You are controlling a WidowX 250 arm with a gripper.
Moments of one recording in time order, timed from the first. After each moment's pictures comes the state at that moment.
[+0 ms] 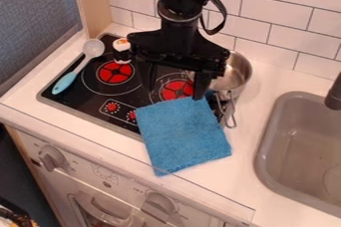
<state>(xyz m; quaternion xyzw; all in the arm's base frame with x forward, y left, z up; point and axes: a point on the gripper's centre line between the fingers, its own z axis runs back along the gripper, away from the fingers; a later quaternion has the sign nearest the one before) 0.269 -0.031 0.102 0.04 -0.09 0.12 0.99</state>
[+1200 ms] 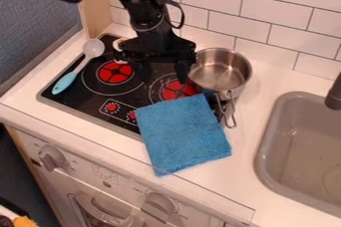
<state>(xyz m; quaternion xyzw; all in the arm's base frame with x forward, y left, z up) 0.334 0.027 0.047 -0.06 -0.17 0.12 0.98</state>
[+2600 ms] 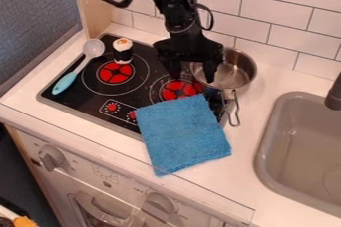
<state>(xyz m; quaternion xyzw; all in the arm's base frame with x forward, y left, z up) 0.383 0.000 0.019 -0.07 -0.15 0.07 0.98</state>
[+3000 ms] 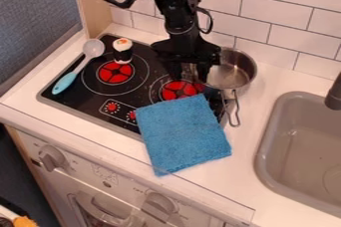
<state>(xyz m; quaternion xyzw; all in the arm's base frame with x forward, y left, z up) 0.385 0.004 0.016 -0.04 -0.15 0.09 0.98</state>
